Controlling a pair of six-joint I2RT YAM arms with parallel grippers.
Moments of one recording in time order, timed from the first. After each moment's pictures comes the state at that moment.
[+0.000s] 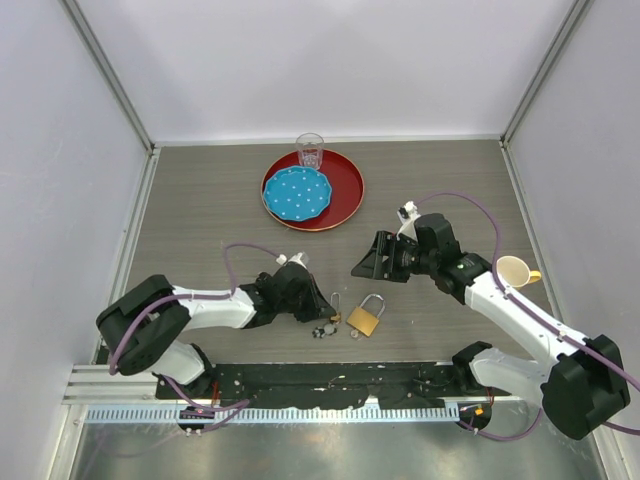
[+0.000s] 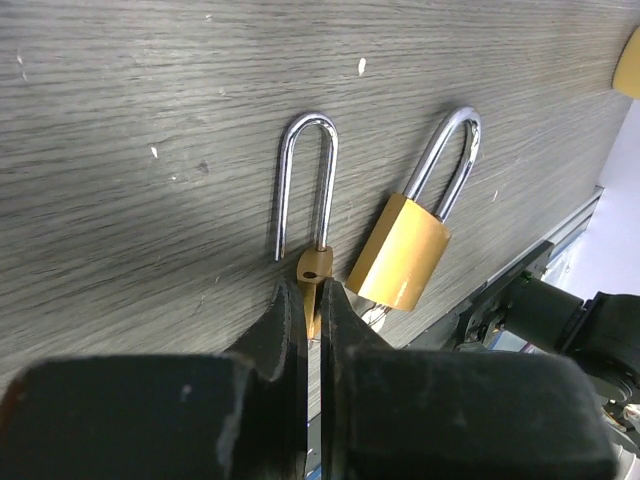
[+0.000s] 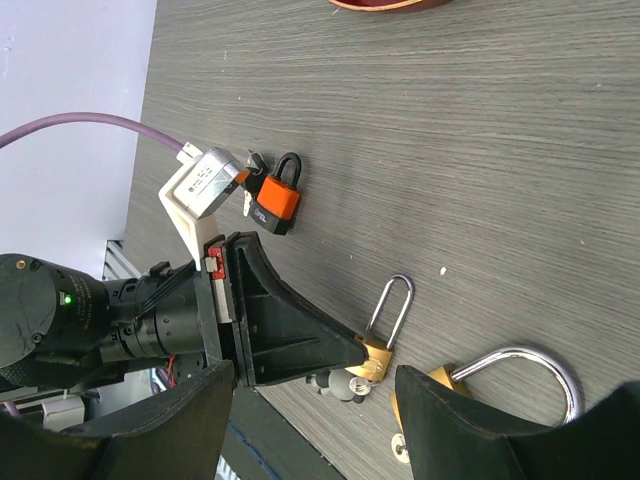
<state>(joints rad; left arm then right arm) -0.91 1.47 0.52 0.19 0.10 -1.15 0.48 1.07 0.69 -0.27 -0.48 0.65</state>
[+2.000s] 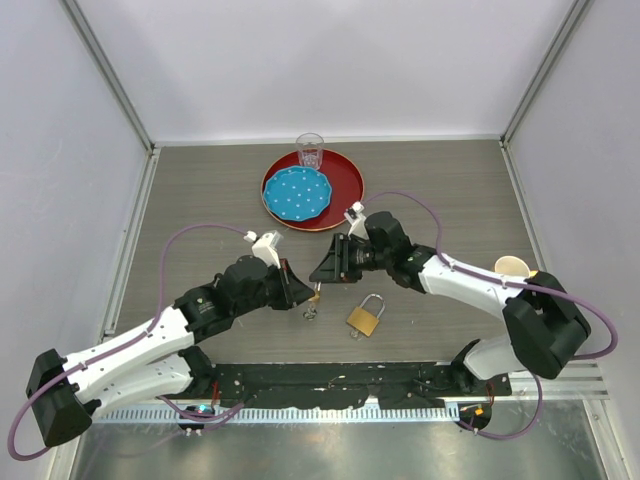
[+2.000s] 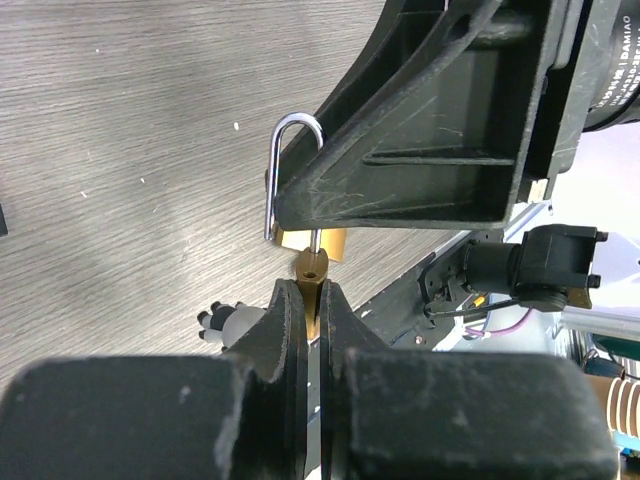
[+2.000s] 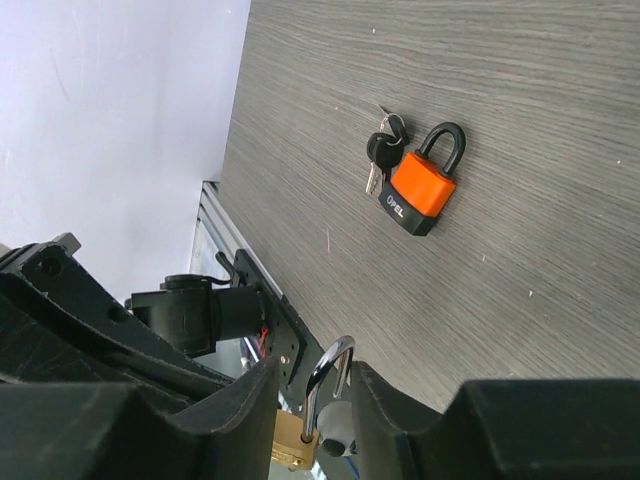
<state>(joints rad) -0.92 0.87 0.60 -0.23 -0.02 -0.87 0.72 1.40 0.77 0.10 -0.57 0.86</state>
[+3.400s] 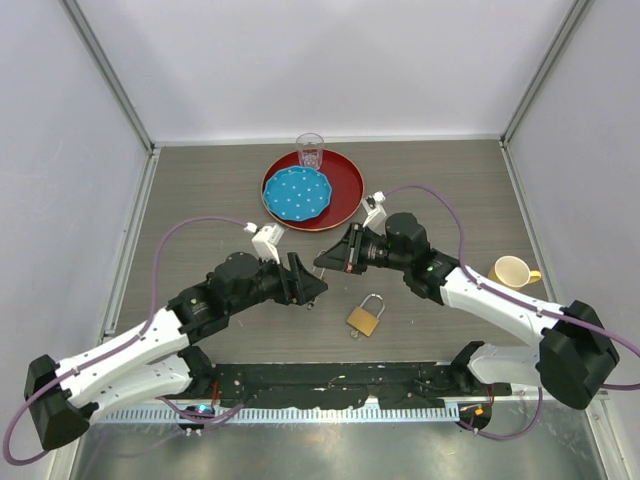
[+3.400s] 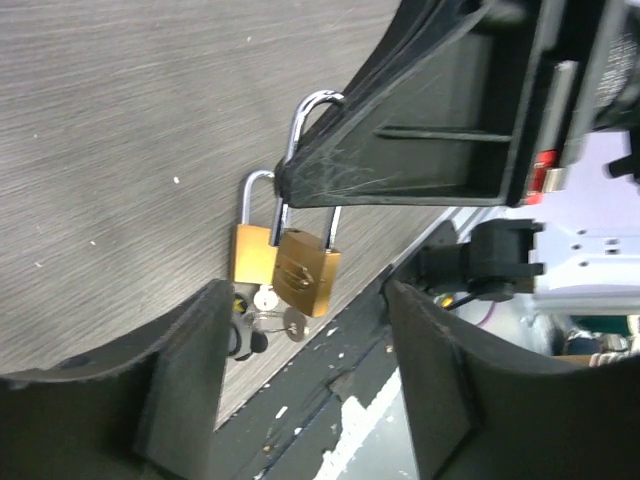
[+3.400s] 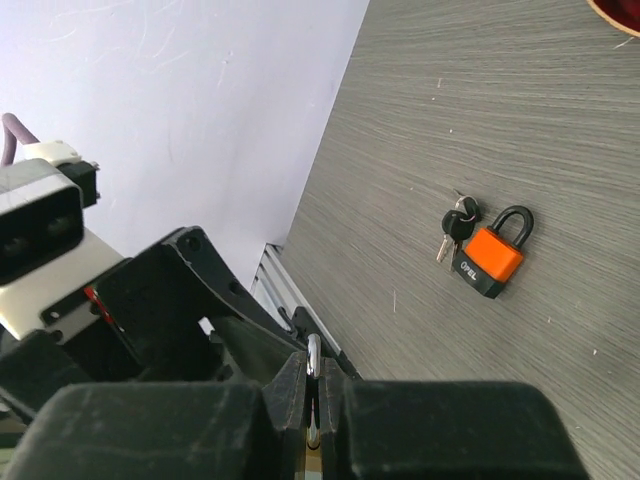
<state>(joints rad) -0.92 0.80 0.63 -0.15 0.02 -0.79 0.73 1.21 0.73 0.22 -0.47 0.95</state>
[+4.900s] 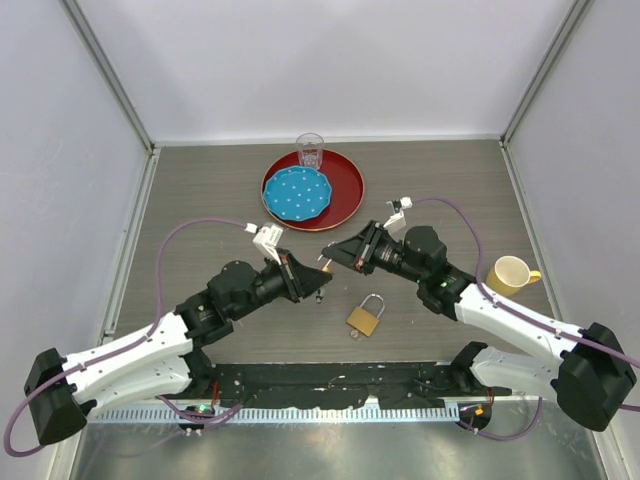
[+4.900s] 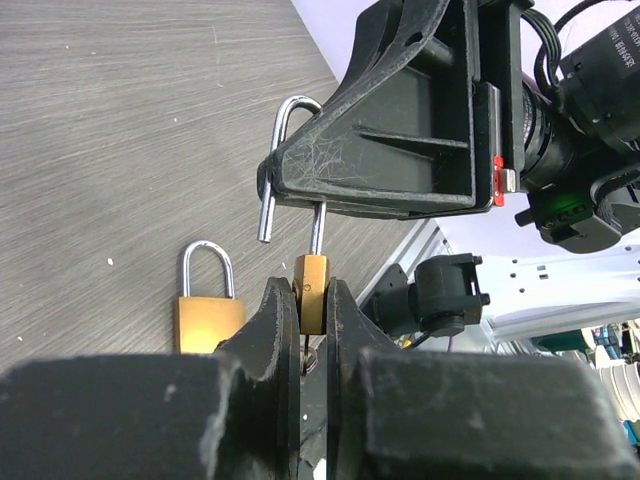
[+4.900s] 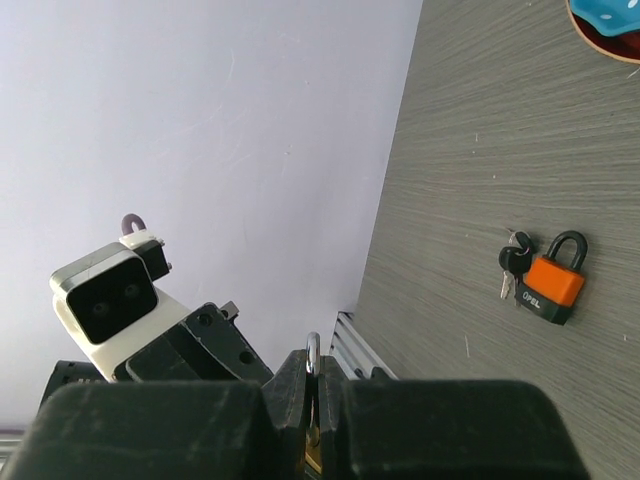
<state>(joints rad) -0.96 0.84 0.54 0.19 -0.02 -0.78 0.73 1.06 0.61 0.36 -0.31 1.21</state>
